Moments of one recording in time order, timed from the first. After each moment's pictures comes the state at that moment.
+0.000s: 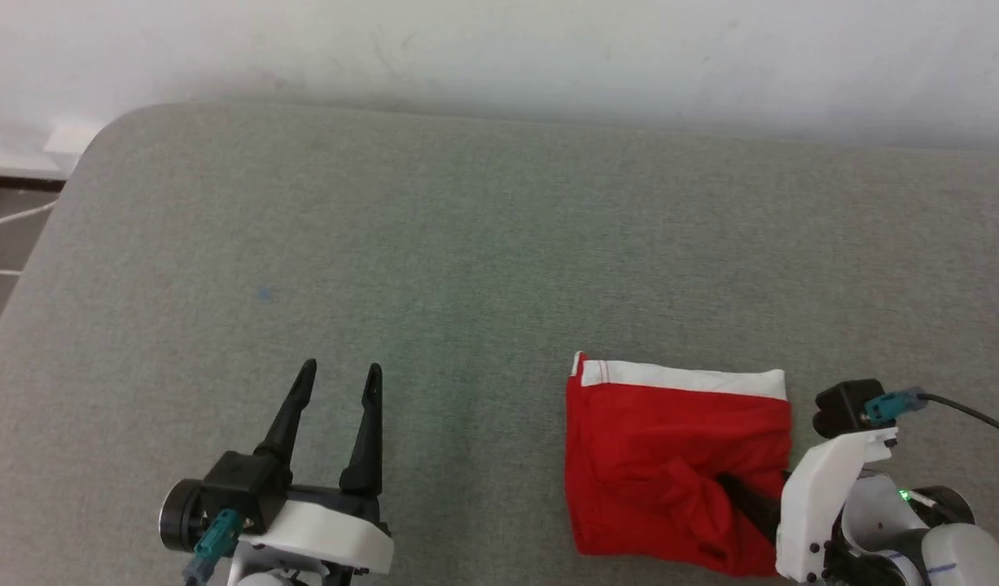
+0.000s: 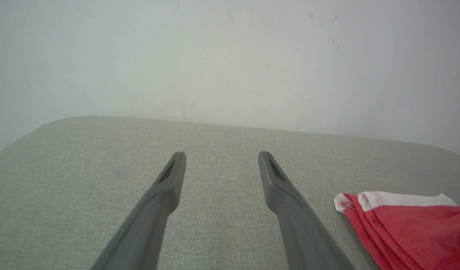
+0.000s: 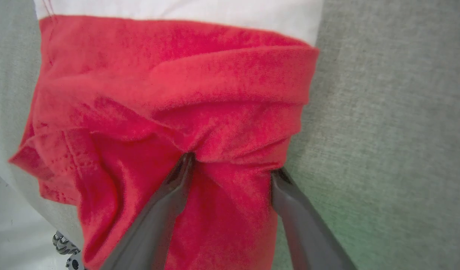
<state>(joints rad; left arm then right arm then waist) 0.00 0.05 -0.09 0.05 -0.15 -0.08 -0.26 -0.05 -0.18 0.07 0.07 0.47 0.13 0.75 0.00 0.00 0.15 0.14</state>
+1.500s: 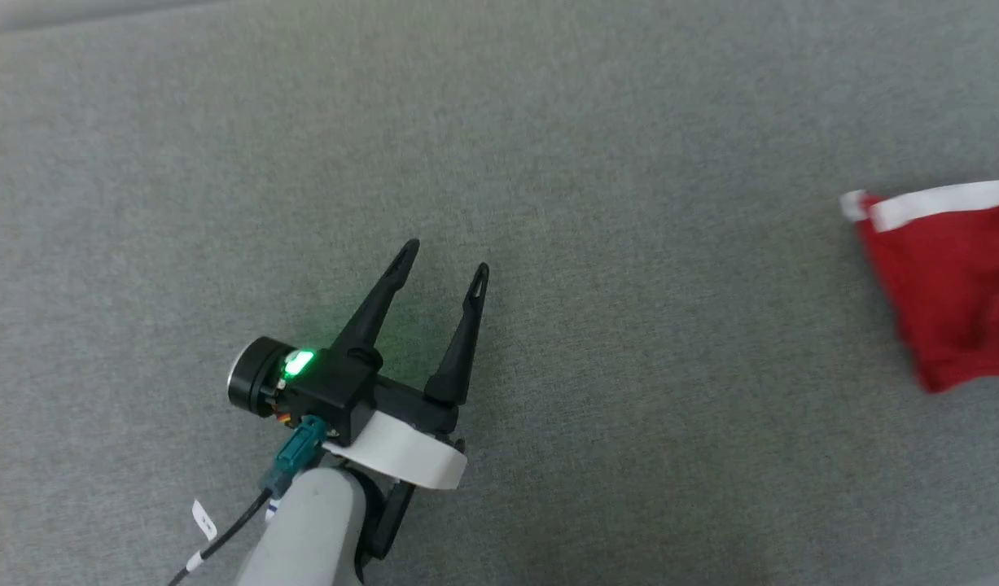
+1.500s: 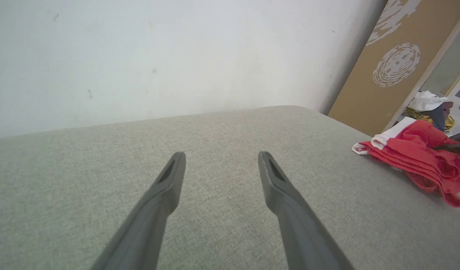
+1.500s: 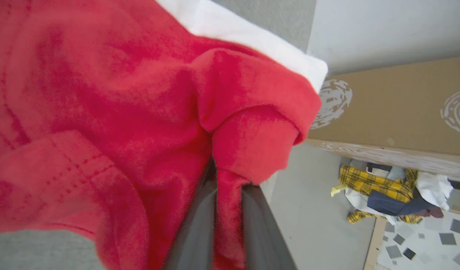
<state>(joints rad) -0.24 0.07 -0.28 0.05 -0.08 -0.11 -0.26 -0.44 -0.83 0.34 0.32 0.23 0.13 0.37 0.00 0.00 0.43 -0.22</state>
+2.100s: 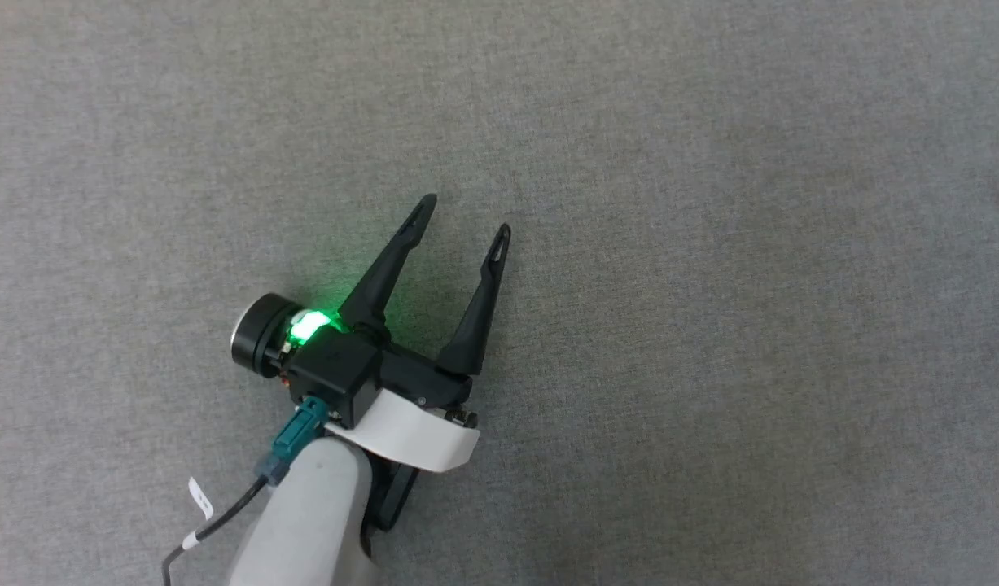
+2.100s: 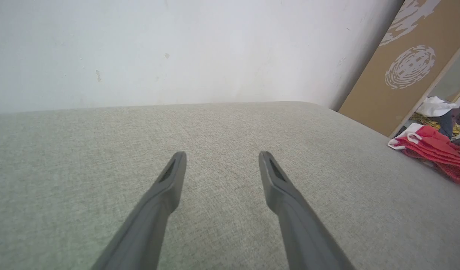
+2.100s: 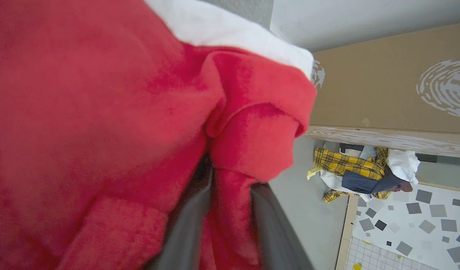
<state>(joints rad) -0.30 0.06 -0.28 0.00 -0.08 -0.12 -0.26 -0.48 -0.80 0.09 0.64 0.04 0.13 0.11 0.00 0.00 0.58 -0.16</state>
